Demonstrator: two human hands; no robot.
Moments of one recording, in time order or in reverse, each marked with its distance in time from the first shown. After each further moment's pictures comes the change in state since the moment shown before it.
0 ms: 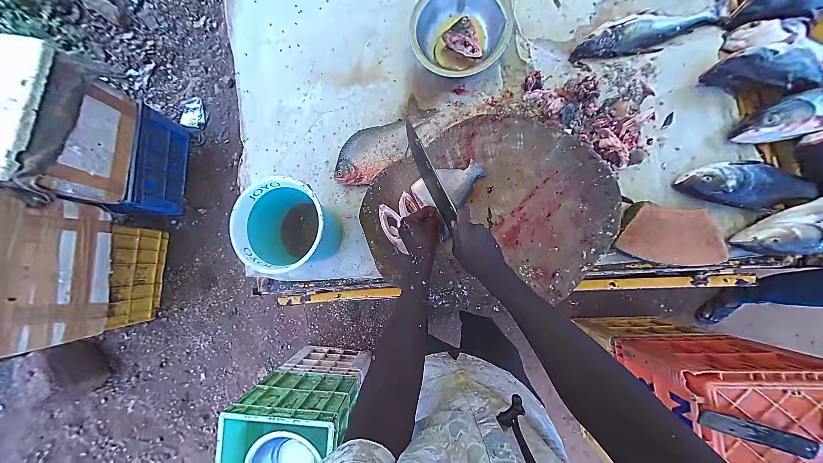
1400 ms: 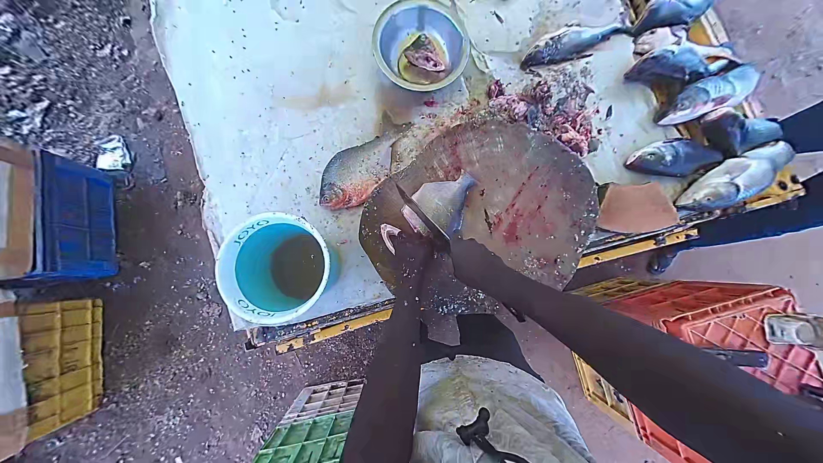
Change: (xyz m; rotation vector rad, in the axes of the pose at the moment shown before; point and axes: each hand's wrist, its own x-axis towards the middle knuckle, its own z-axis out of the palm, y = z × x) left_hand 0.049 -0.016 -0.043 0.262 -0.345 -0.143; right_hand 0.007 -0.073 -0.010 -0.175 -0.310 0.278
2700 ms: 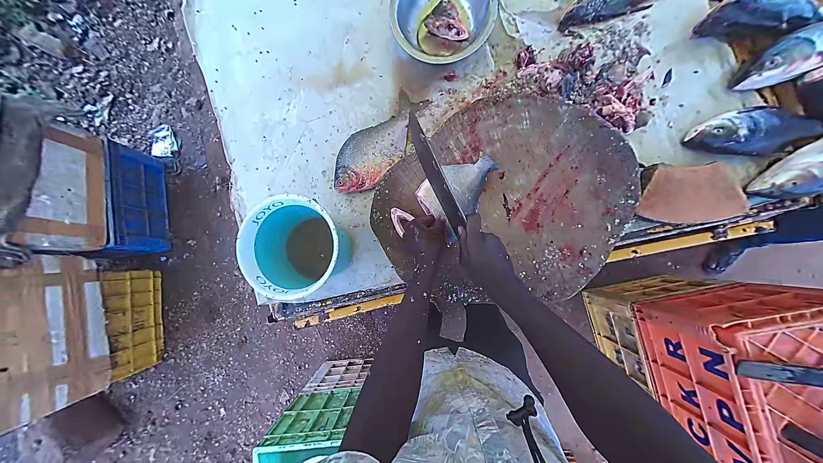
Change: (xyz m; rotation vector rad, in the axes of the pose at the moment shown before) left_hand -0.027 -0.002 0.010 -0.157 0.115 0.012; right_hand -0.005 0.023 0.056 0.263 0.428 -0.141
